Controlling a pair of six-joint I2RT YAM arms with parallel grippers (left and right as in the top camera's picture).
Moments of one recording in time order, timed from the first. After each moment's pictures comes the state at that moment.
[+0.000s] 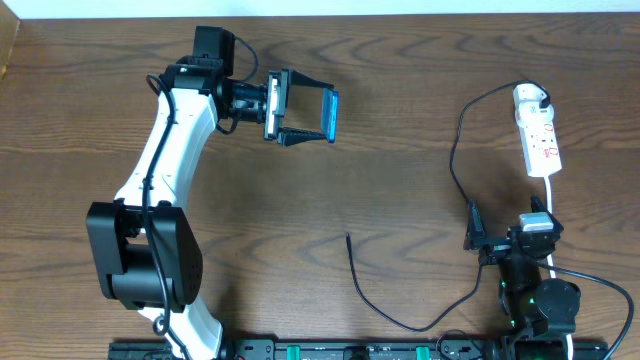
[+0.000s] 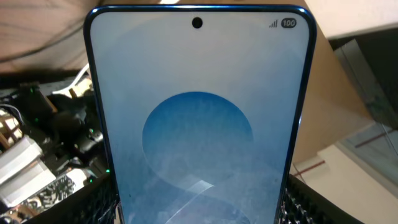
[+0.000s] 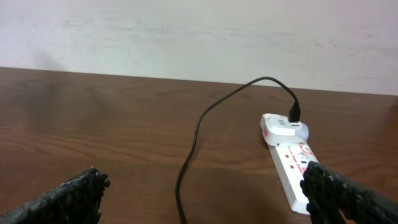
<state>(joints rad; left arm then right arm) -0.09 1.88 1.57 -0.91 1.37 -1.30 0.01 0.01 0.01 -0.07 -0.07 -0.05</state>
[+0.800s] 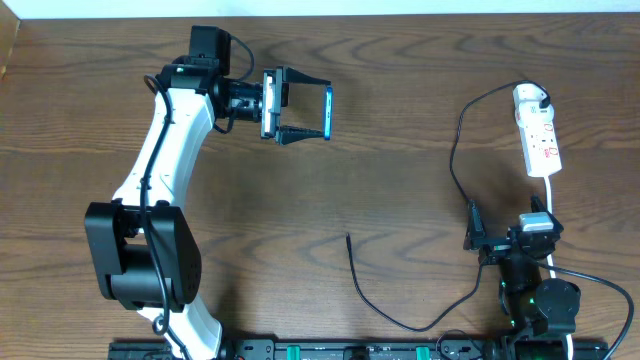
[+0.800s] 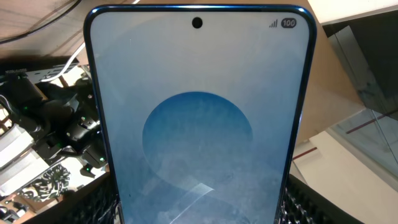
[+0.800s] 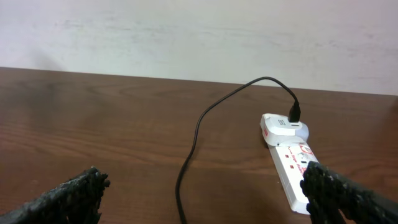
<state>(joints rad) -0.08 1.88 1.57 -0.91 1.43 -1.31 0.01 0.01 0.01 -0.07 -0.07 -0.05</state>
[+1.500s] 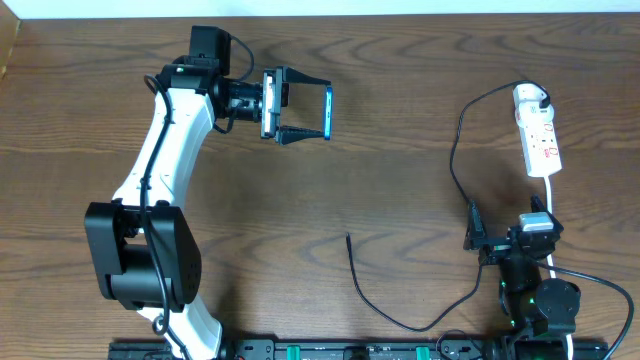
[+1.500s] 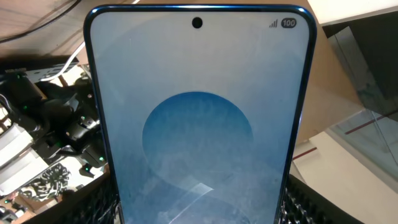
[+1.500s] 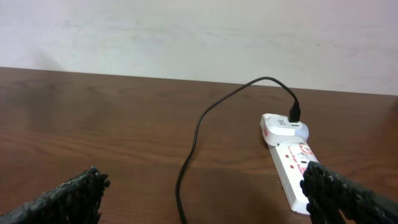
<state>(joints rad) -0.08 1.88 1.57 -0.91 1.43 -1.31 0.01 0.01 0.01 -0.07 -0.07 -0.05</state>
